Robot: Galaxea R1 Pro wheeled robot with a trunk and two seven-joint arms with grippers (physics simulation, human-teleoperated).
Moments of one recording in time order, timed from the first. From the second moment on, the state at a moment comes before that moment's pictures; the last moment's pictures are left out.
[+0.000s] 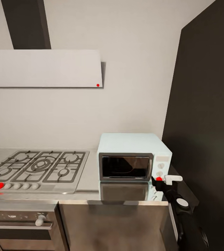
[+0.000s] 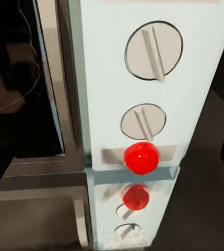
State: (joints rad) left arm -0.24 -0.08 -0.82 0.00 1.24 -0.04 0.10; right arm -0.37 0.13 -0.35 -1.21 0.30 0.20 0.17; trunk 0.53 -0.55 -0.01
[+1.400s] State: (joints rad) left arm -0.24 -0.07 -0.83 0.00 1.24 -0.04 0.10; right arm -0.37 0.11 -0.39 -1.12 0.32 0.23 0.18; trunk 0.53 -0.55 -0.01
